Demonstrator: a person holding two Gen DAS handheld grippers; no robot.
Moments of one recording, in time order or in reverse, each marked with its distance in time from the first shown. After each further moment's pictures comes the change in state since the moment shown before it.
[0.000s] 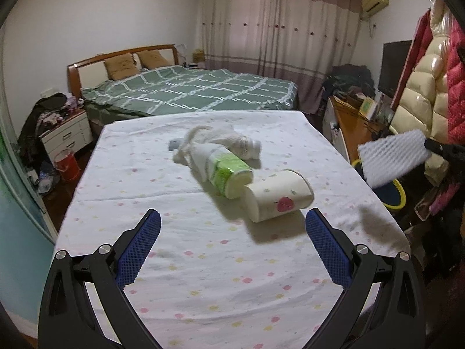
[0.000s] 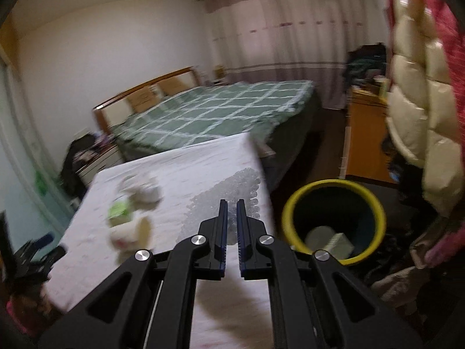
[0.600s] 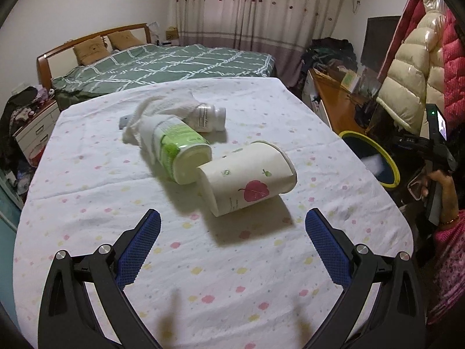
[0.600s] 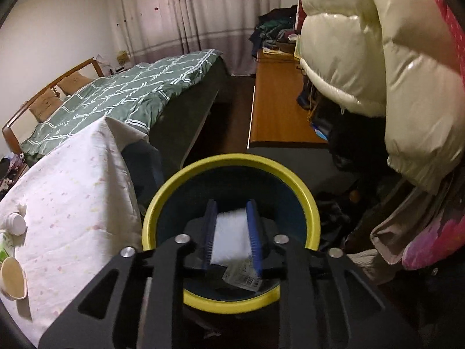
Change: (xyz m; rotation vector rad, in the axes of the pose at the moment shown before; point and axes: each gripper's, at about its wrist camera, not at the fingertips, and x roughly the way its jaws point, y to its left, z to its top) left arm 0.074 -0.031 -0.005 0.056 0.129 -0.106; right arm 0.125 -0.137 -0.018 0.188 0.124 -0.381
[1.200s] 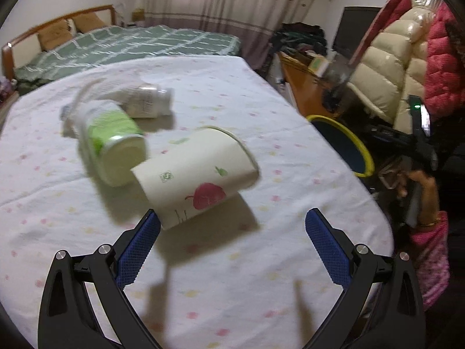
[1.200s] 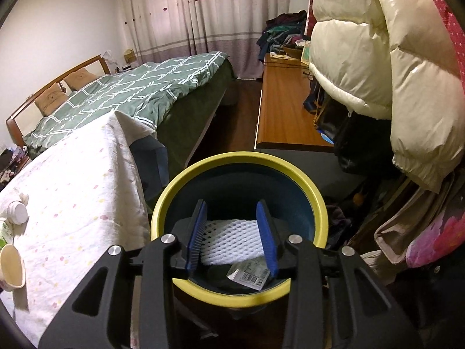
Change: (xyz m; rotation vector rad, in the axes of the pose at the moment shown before) left arm 0.041 -0.021 0.010 0.015 0.100 -0.226; right arm -0.003 0.008 -0.007 -0.038 -0.020 0.014
